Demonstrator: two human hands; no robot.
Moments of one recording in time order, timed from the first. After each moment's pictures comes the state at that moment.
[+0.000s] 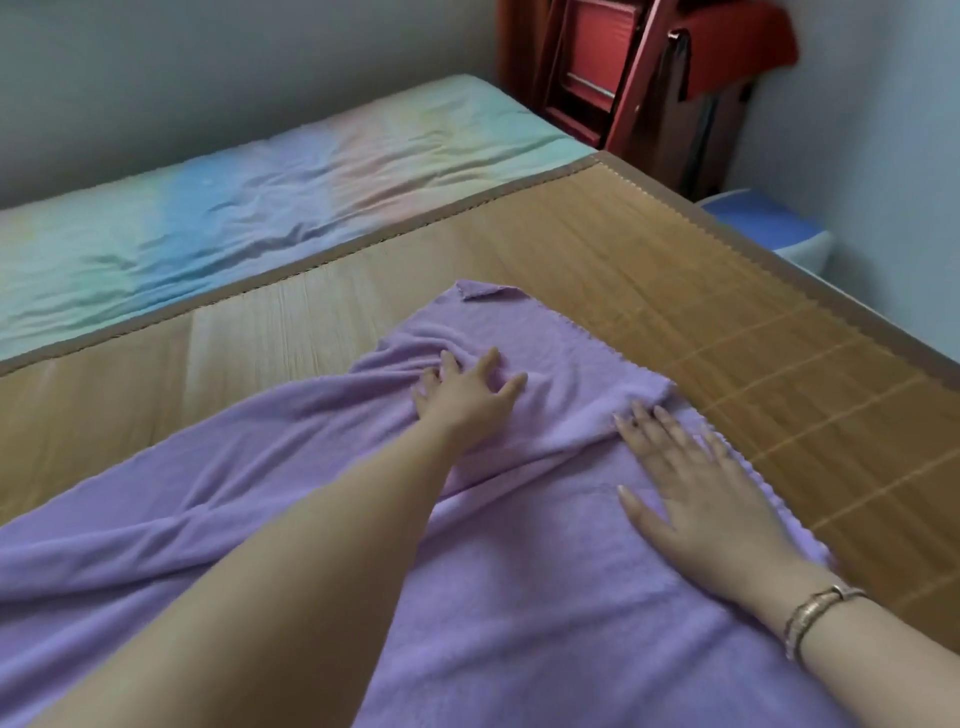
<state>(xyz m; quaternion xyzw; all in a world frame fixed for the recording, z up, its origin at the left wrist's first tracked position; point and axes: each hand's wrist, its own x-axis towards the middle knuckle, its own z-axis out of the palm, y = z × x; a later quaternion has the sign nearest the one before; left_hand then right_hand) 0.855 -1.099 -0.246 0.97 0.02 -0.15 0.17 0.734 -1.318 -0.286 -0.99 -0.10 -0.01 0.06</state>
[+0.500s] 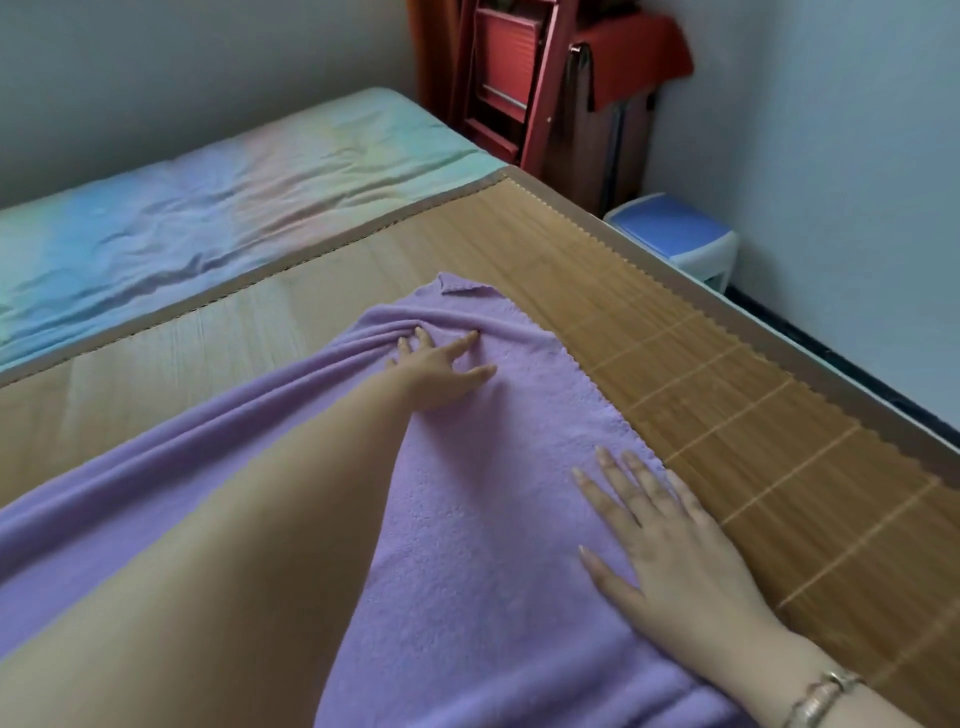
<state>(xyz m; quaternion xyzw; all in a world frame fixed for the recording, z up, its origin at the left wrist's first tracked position) 0.920 -1.165 -0.233 0.97 -0.08 -0.21 0.11 0.700 -1.366 -0.285 -1.00 -0.07 0.00 0.04</state>
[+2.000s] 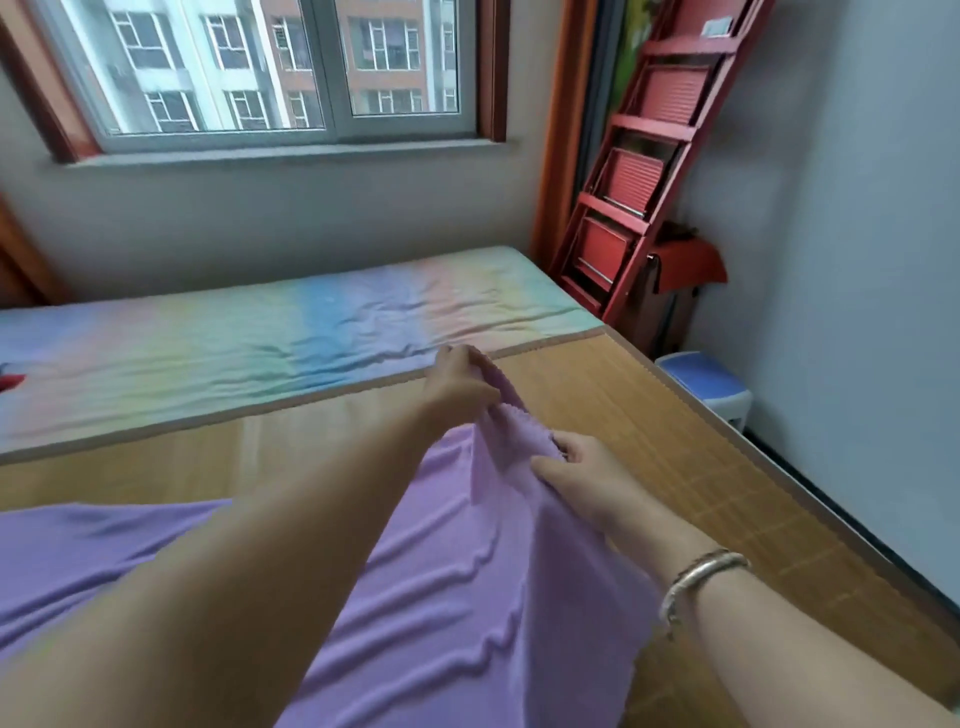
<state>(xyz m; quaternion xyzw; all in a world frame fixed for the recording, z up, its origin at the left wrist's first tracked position) 0.696 -0.932 0.081 0.88 -0.01 -0.01 0.48 0.598 -1.083 0.061 -0.83 0.00 0.06 0.55</state>
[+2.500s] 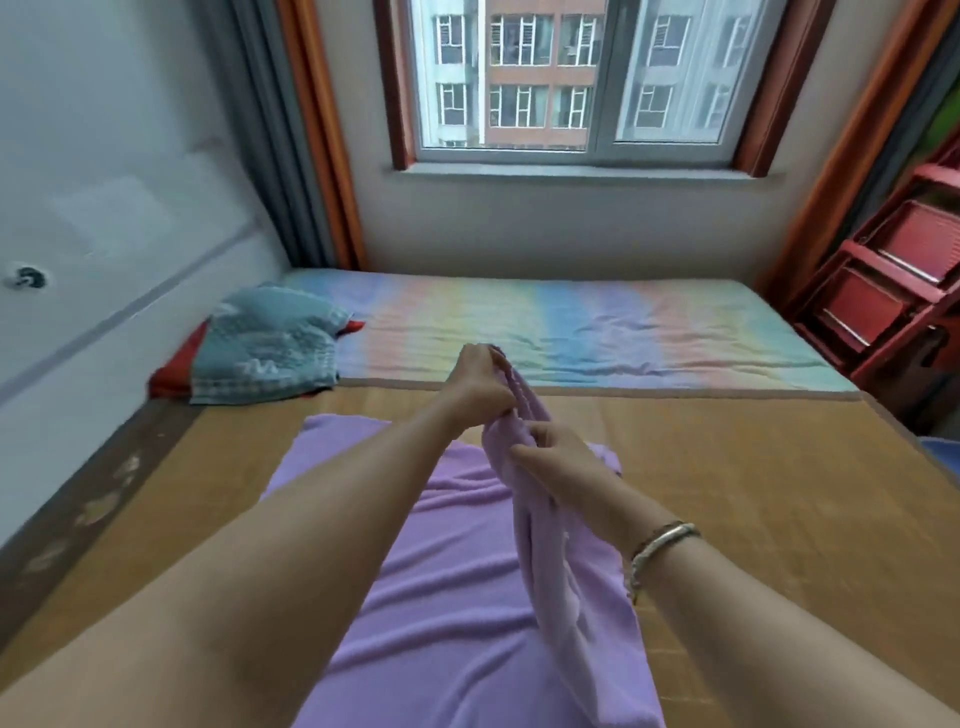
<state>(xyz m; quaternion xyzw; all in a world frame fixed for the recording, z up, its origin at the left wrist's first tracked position) 0.512 -0.556 0.197 0.88 0.12 0.05 0.46 0.475 -0.687 0.177 -0.81 -0.18 0.16 0.53</state>
